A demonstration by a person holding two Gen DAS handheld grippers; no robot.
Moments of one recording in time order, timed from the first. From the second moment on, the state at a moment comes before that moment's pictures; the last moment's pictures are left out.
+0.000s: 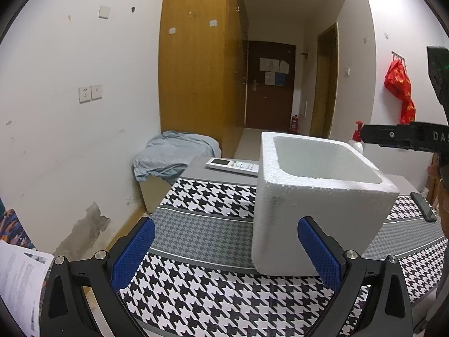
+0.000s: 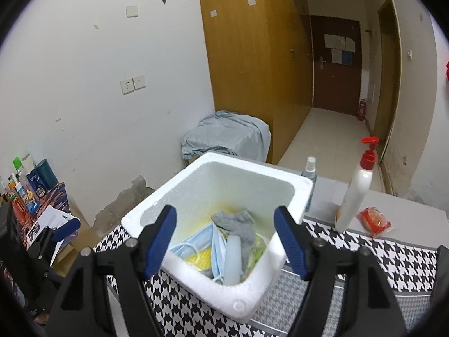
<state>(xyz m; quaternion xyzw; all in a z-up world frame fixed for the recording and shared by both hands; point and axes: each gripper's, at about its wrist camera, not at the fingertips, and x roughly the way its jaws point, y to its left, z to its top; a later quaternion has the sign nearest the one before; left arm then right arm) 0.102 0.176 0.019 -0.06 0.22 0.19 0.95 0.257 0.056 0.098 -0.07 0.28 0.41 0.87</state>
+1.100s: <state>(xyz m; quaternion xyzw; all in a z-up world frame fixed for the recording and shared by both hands) 0.030 0.075 0.057 -0.05 0.16 0.10 0.98 0.111 -0.082 0.099 -0.03 0.16 0.34 0.93</state>
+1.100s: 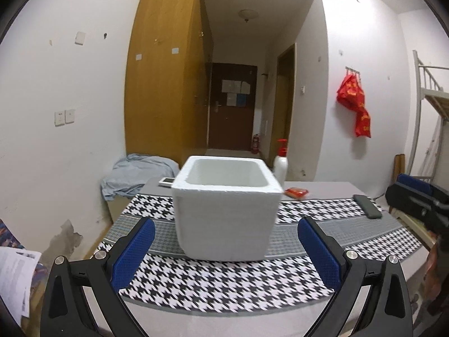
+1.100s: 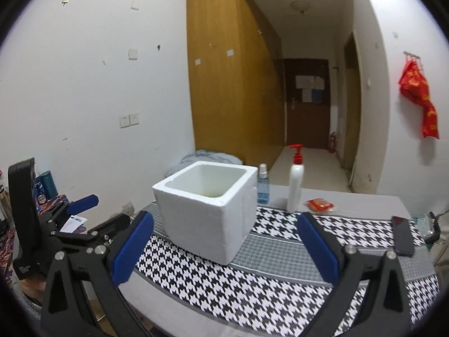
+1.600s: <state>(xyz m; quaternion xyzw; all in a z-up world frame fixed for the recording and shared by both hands) -0.013 0.041 0.039 -0.05 0.14 0.05 0.99 0.059 -0.120 0.065 -0.02 0.14 0.30 0.94</state>
